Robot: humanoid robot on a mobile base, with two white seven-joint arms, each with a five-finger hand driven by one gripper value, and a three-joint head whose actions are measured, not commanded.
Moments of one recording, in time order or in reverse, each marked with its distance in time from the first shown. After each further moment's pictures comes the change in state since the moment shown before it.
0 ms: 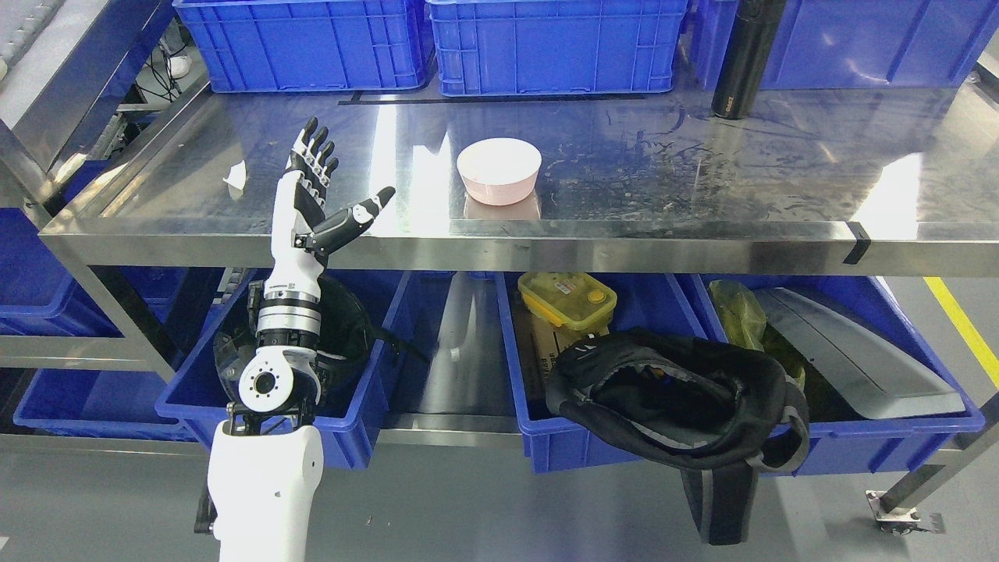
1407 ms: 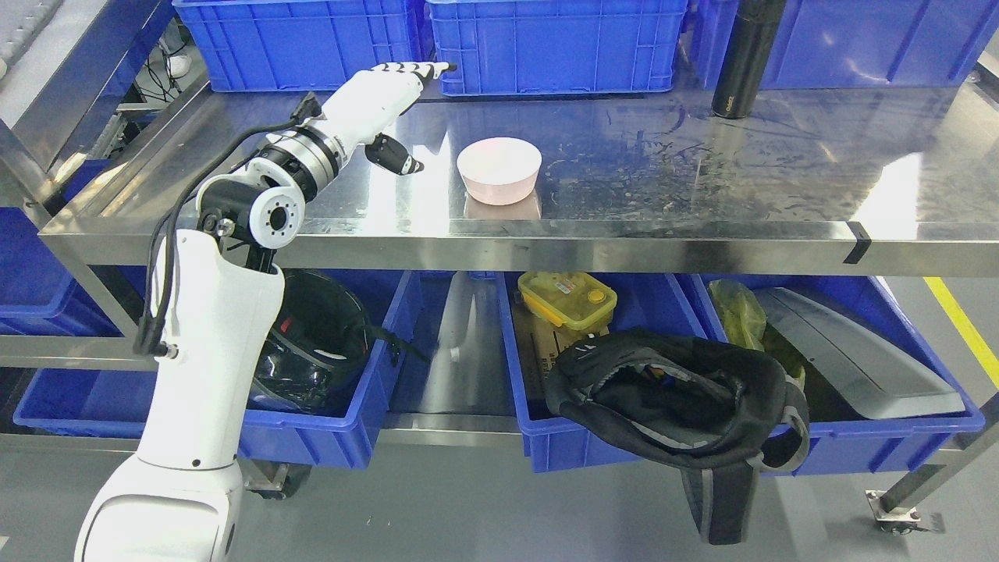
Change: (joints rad) left arm -0.509 0.237 -0.305 0.123 -1.065 -0.010 -0.613; right arm 0.000 0.000 0.000 0.000 0.000 0.000 0.000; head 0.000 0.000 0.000
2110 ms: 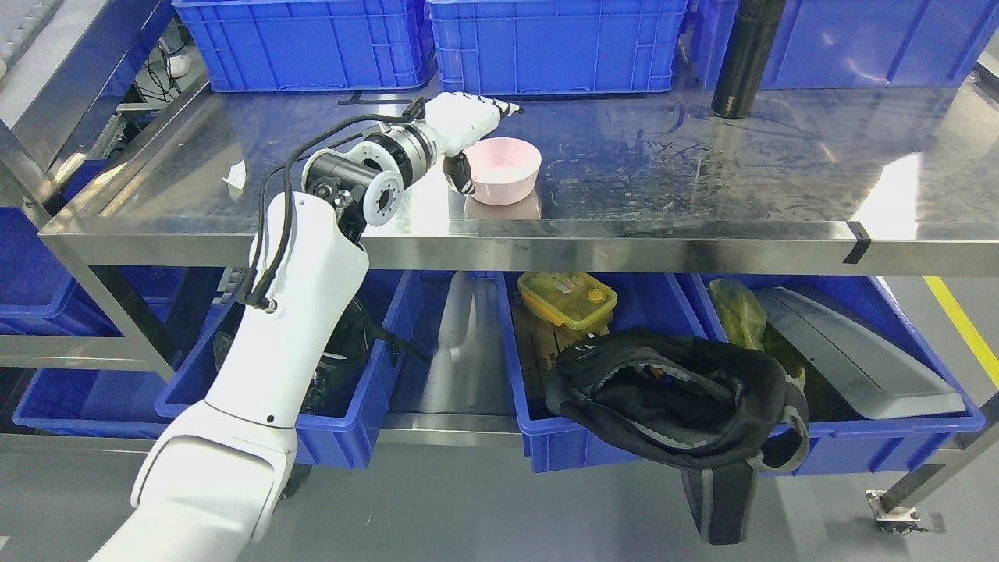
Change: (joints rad) left arm -0.107 -0.127 -0.155 0.209 -0.130 0.029 -0.027; right arm 0.000 0.000 0.000 0.000 0.000 0.000 0.000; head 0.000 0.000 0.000
